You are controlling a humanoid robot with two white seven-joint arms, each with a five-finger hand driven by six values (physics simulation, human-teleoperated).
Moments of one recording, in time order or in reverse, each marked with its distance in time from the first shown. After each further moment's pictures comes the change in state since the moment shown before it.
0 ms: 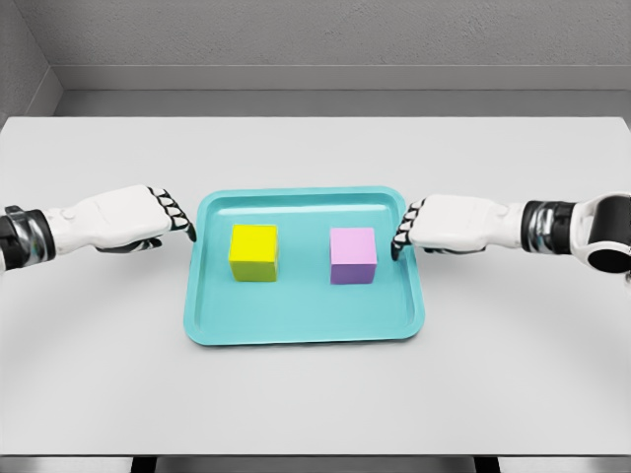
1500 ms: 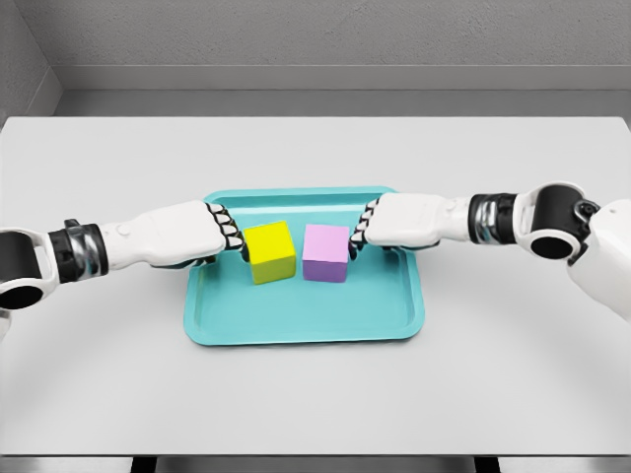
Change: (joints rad) left arm 0.015 -0.109 -0.029 -0.094 -0.009 0.000 -0.030; right arm -0.094 0.139 0.096 0.084 0.033 0.001 0.005
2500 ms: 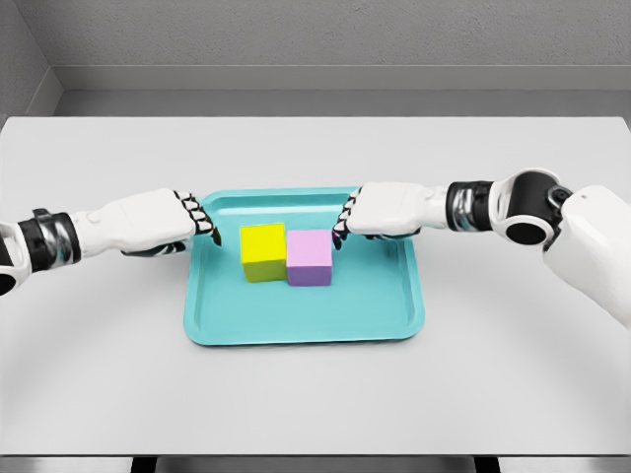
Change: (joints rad) left arm -0.012 0.052 0.036 0.071 0.004 0.000 -0.002; right arm -0.055 0.079 0.025 0.075 0.026 0.000 0.000
